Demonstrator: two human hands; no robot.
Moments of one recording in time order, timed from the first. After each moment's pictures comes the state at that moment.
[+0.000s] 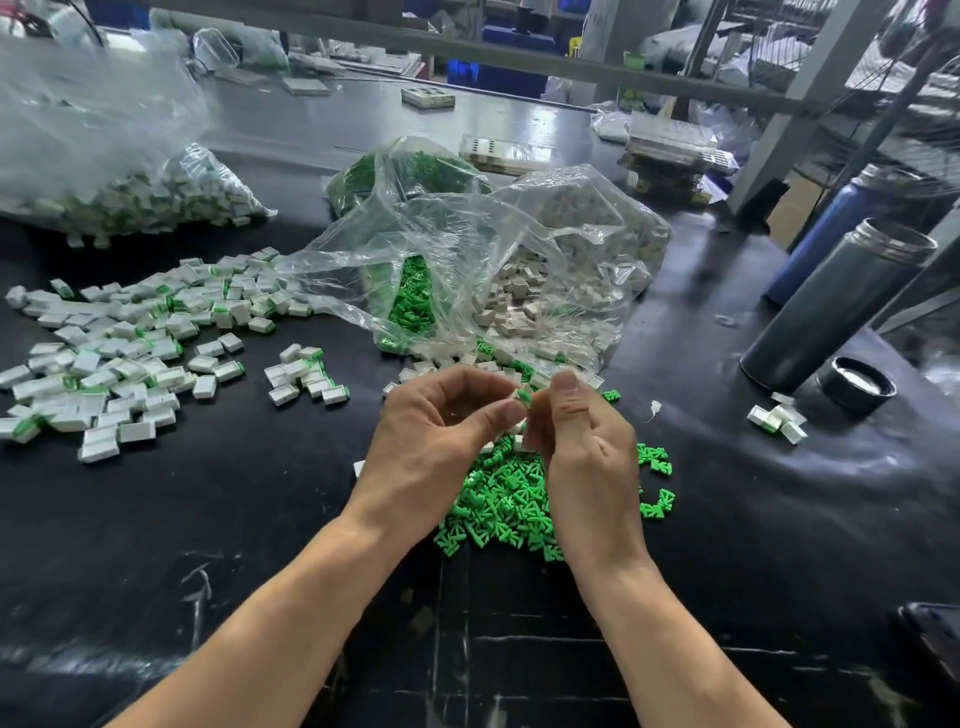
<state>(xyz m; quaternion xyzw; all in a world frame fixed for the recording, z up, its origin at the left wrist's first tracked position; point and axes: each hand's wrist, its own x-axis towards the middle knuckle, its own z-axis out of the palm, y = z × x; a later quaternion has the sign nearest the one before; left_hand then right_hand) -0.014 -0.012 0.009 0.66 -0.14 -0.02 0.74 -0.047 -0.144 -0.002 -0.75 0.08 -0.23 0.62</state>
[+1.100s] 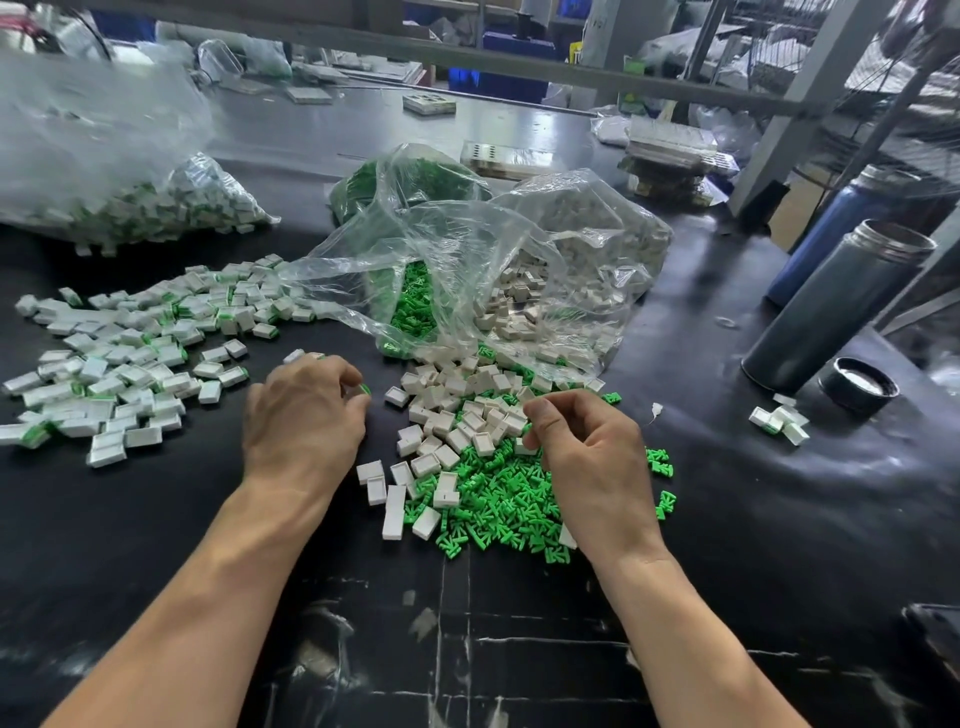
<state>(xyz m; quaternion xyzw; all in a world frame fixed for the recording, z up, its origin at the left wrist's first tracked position) 0.033 0.057 0.000 0.96 0.02 0.16 0.24 -0.044 -0.162 -0.004 -0.79 0.11 -0.18 0.58</state>
